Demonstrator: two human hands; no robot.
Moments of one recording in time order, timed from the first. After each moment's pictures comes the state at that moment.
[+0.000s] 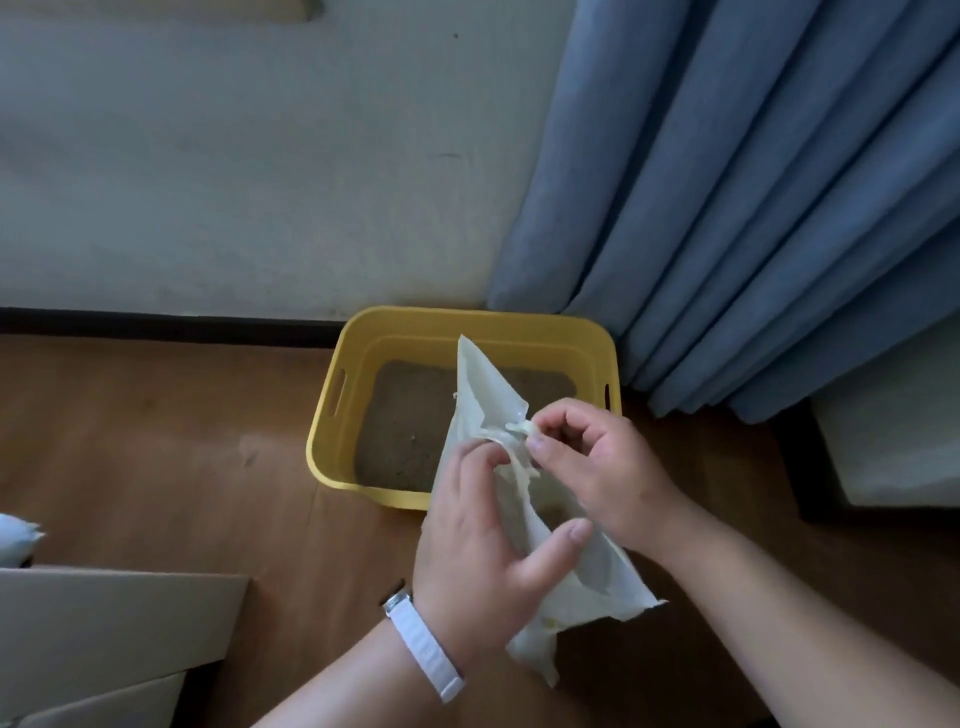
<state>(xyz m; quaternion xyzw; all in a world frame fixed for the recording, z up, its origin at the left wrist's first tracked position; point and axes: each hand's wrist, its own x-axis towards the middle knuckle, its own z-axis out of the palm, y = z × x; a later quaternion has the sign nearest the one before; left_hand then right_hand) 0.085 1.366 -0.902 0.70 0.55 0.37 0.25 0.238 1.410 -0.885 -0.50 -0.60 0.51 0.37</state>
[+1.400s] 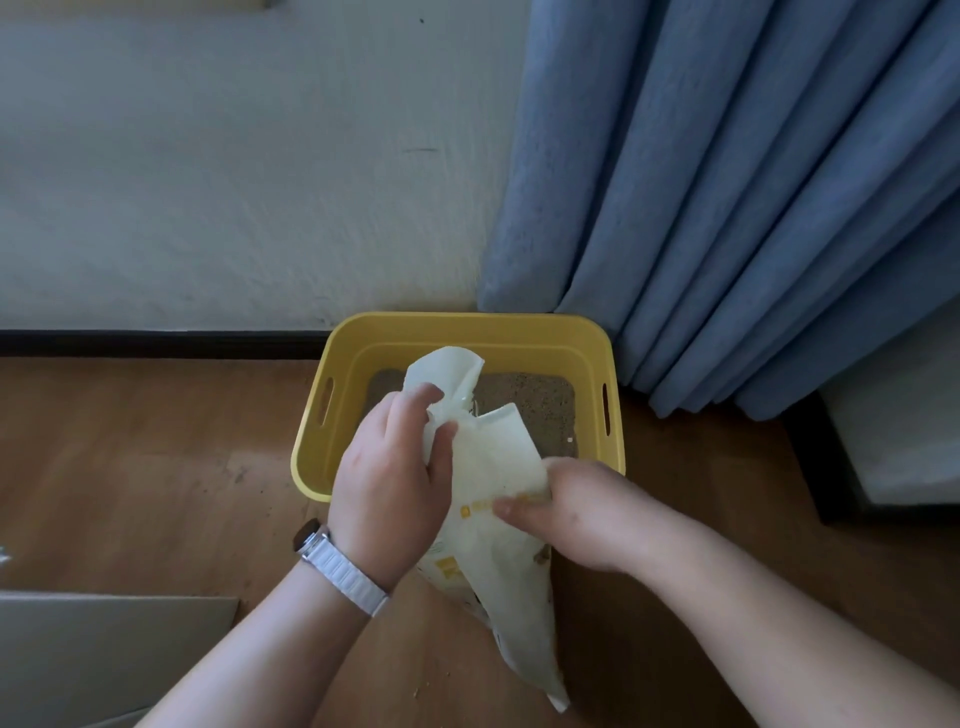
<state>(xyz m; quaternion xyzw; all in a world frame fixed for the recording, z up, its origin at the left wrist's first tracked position) 0.051 1.418 -0.917 0.75 0.55 0.37 0.03 0.236 1.411 -0.917 -0.63 -0.63 0.46 -0.01</state>
